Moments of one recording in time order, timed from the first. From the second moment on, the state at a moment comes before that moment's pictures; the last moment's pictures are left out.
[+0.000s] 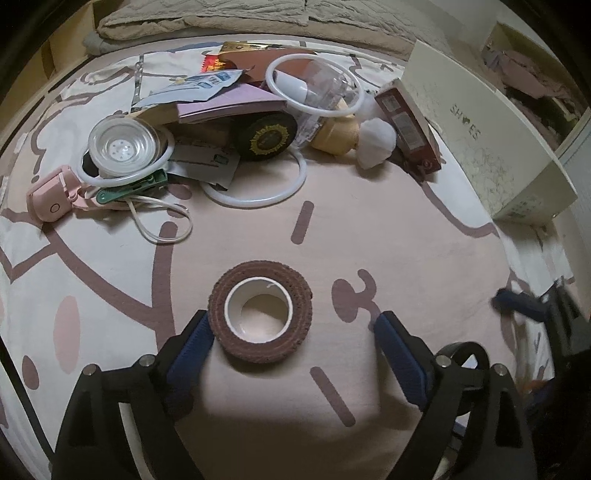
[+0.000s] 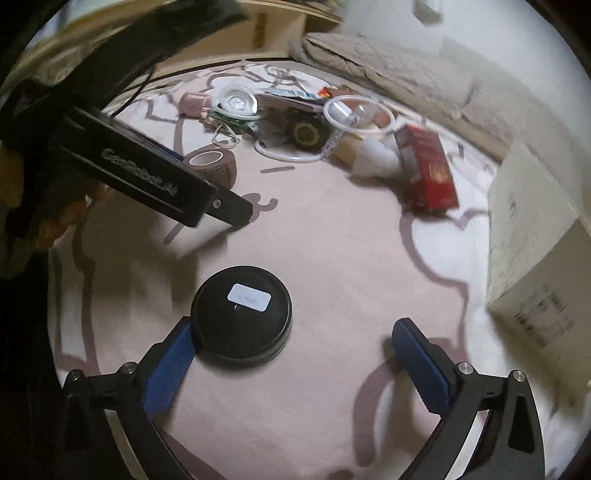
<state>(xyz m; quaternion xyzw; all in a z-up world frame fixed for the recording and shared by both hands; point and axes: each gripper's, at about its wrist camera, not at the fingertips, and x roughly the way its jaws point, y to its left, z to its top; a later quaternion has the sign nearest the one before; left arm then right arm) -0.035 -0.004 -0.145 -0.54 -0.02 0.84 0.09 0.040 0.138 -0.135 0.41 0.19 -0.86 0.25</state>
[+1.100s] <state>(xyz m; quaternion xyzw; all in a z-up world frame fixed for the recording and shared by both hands) -0.033 -0.001 -0.116 -0.47 -0.02 0.87 0.10 -0.006 0.233 -0.118 0.41 -0.02 -0.91 0.07</state>
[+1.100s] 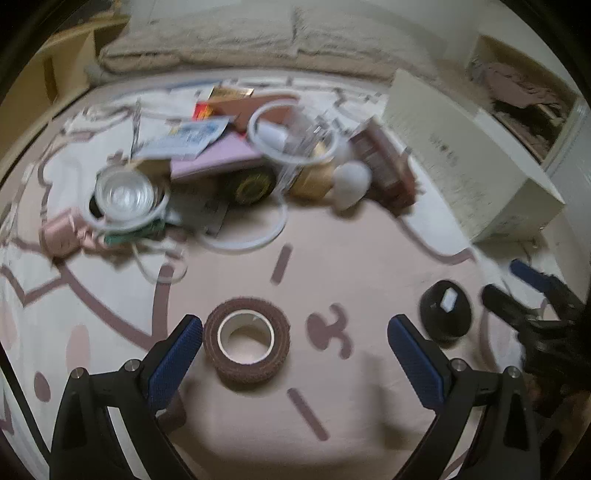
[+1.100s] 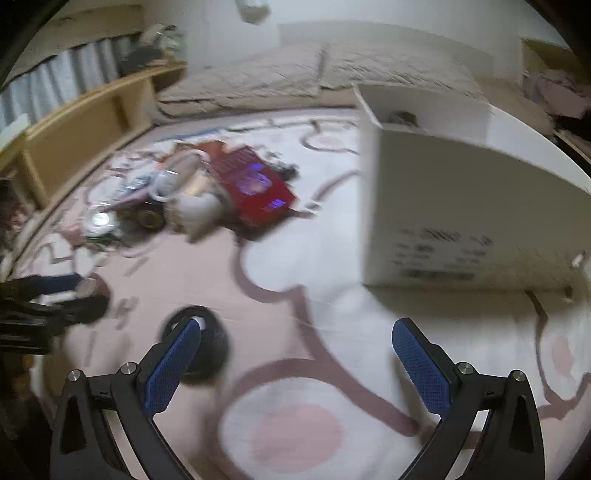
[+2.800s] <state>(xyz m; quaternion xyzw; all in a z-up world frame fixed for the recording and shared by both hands) -0.045 0.008 -0.153 -0.52 0.03 0.86 0.05 0.006 0.168 -0.137 0.42 0.11 -0.88 0.18</state>
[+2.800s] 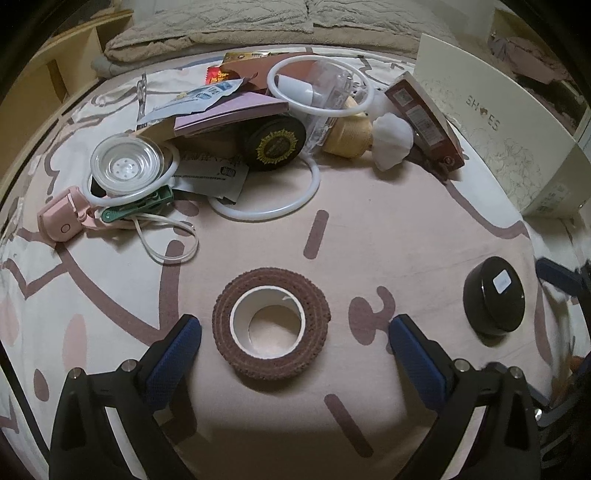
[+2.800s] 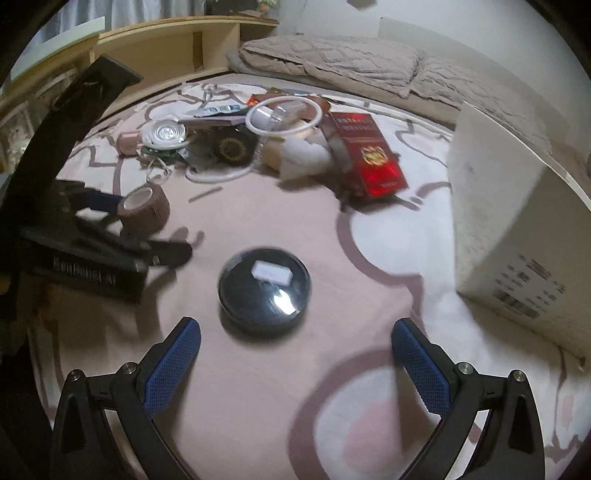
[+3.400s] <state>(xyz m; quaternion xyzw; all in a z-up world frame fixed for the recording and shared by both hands) -0.046 0.003 -0.145 -0.50 0.02 0.86 0.04 0.002 0.159 -0.144 0.43 0.12 -0.88 0.17</state>
